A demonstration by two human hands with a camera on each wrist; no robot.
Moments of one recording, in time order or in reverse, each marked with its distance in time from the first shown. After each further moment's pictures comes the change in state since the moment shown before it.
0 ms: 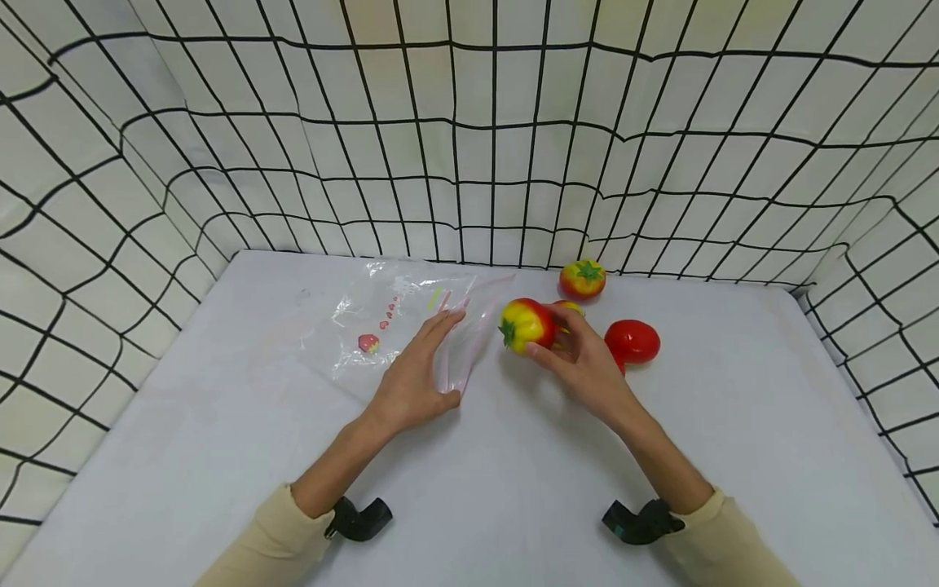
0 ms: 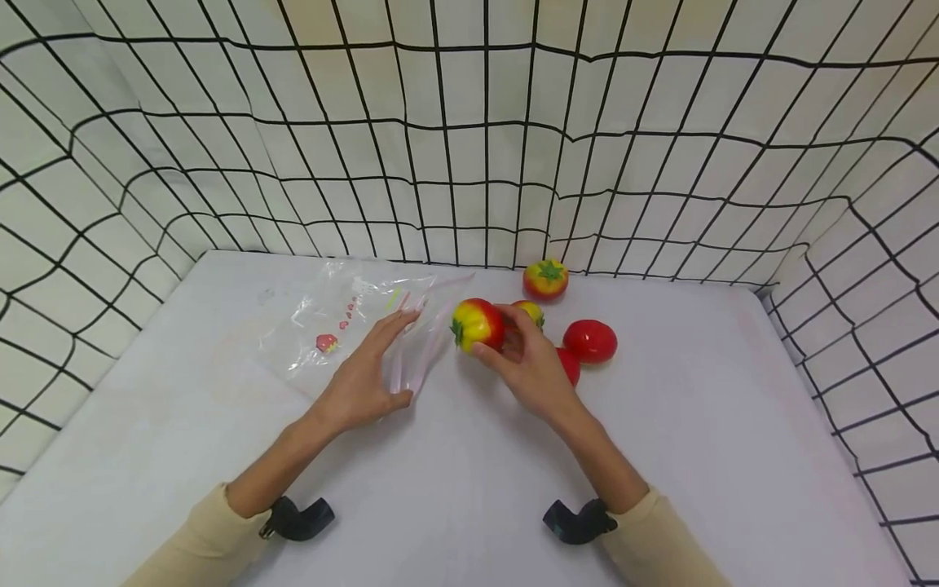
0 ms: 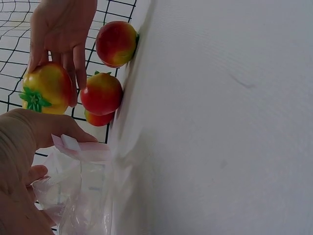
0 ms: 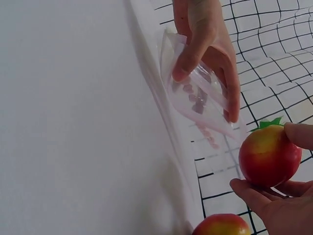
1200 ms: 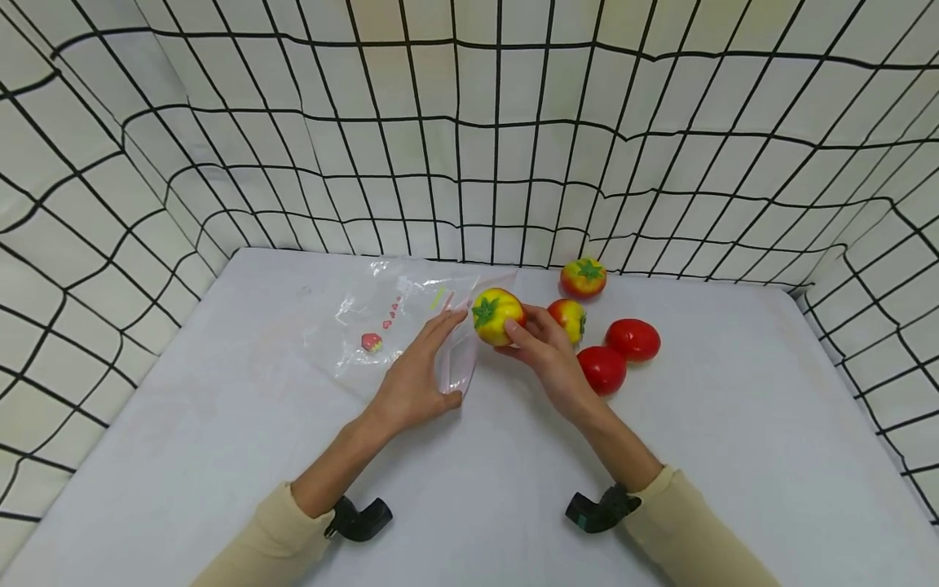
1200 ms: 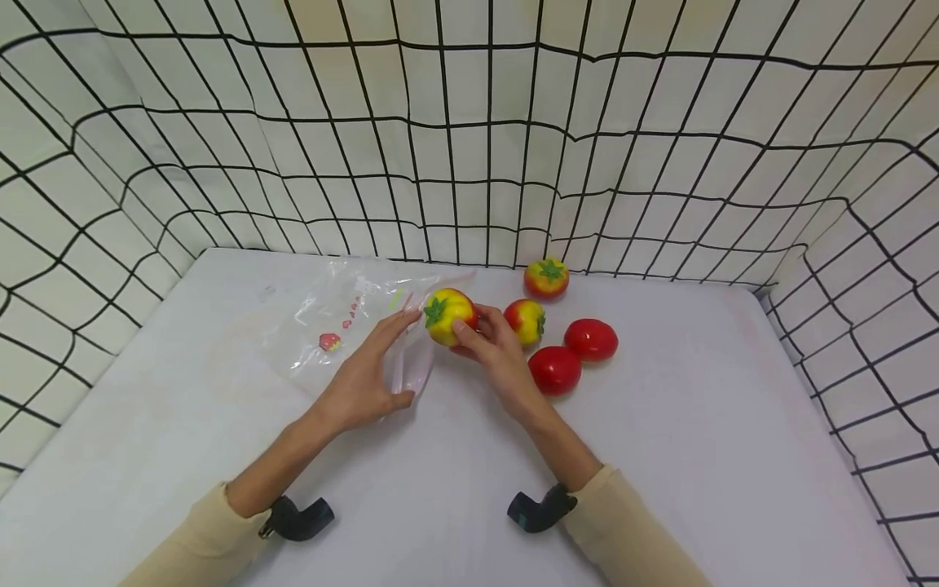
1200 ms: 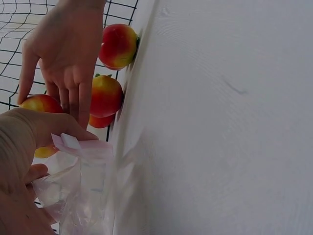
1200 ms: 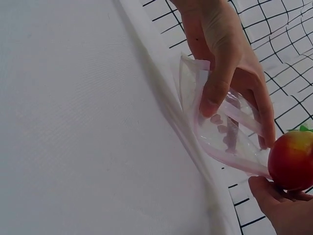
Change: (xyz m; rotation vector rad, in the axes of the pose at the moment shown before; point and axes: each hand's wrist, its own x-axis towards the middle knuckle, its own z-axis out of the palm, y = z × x) left_hand -0.003 0.003 -0.002 -0.022 -0.024 -0.014; right_hand 0.023 -0.004 0.042 0.422 -0.049 0.089
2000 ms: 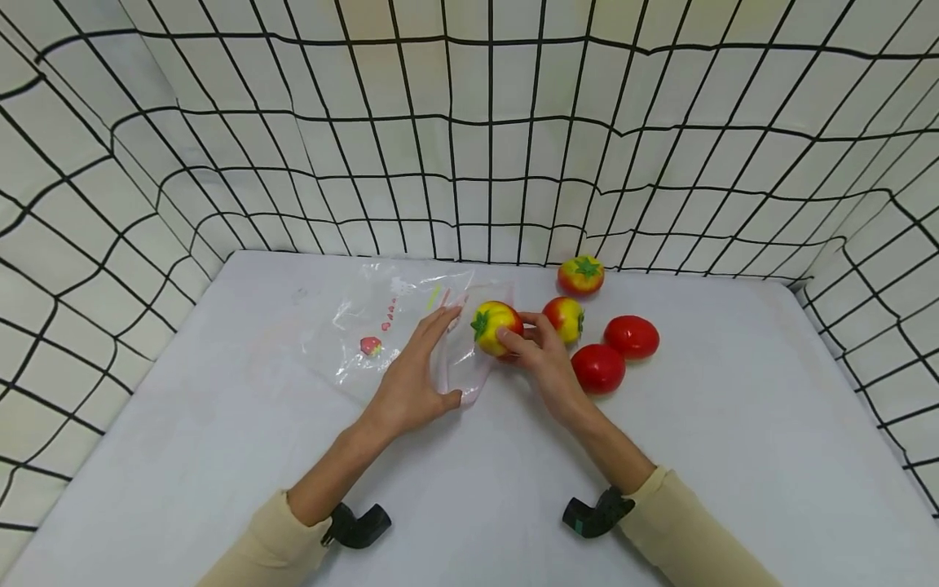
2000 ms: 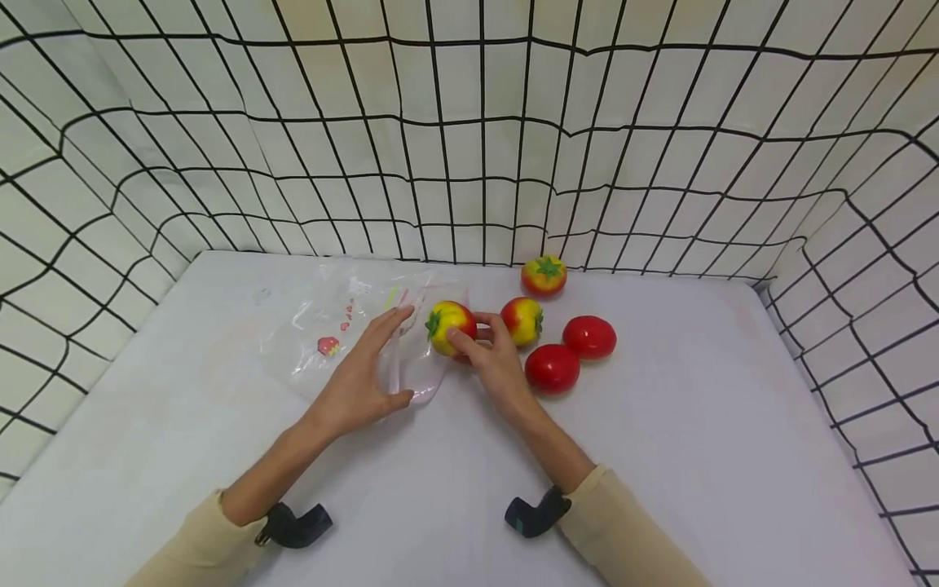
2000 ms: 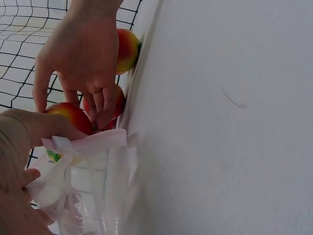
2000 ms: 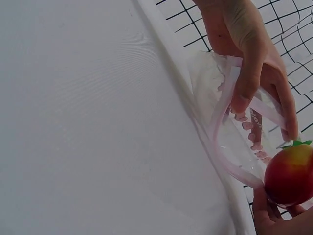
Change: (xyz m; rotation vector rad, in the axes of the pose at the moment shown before) left_hand -0.001 0.004 0.001 -0.055 0.023 -0.024; right_hand 0.004 0.015 0.002 -0.105 0.148 0.142
